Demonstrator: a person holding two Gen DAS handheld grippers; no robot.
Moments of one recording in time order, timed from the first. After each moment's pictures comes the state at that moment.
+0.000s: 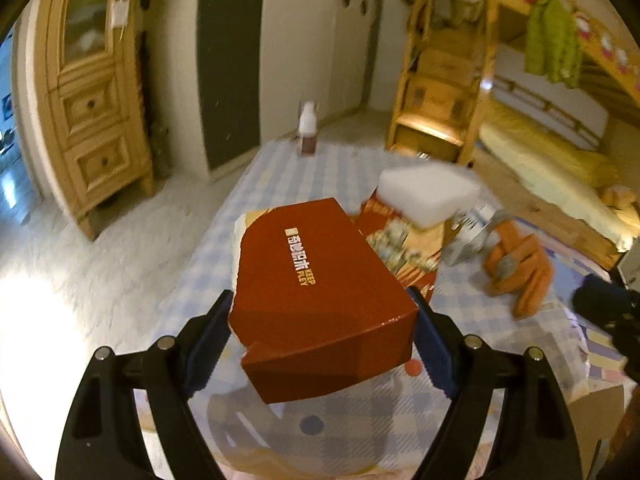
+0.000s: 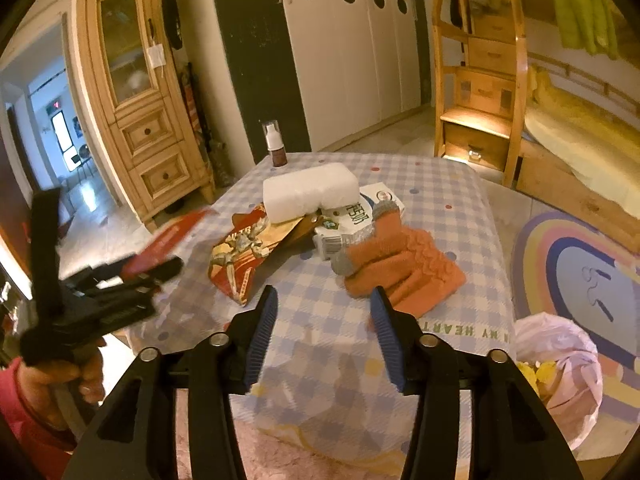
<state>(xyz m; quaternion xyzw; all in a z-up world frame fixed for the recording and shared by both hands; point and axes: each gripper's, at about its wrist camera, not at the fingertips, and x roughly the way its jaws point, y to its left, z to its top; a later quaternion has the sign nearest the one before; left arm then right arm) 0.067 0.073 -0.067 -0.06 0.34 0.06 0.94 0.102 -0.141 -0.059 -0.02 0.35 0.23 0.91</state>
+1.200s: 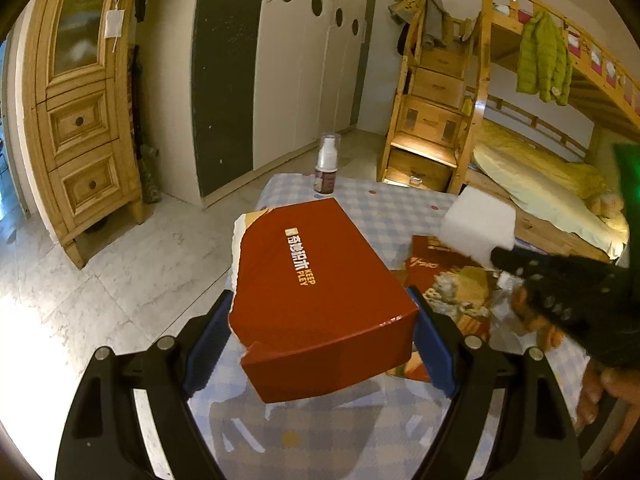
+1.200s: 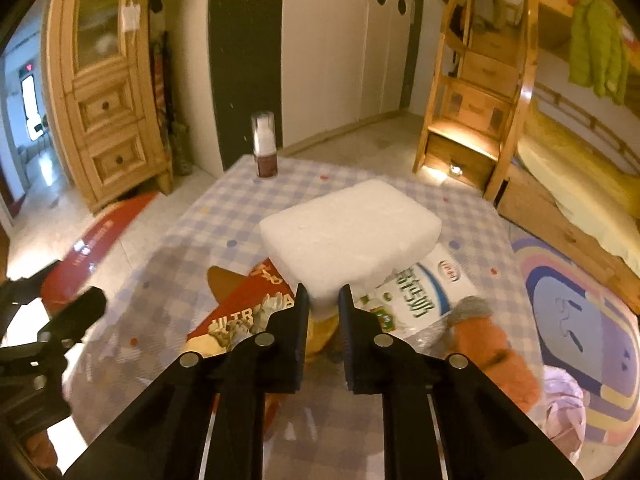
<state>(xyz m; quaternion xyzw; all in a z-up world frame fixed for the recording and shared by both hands) 0.098 0.128 -0.062 -0.06 0.31 0.04 0.95 0.176 -0.037 -0.055 -0.07 0.34 0.17 0.92</state>
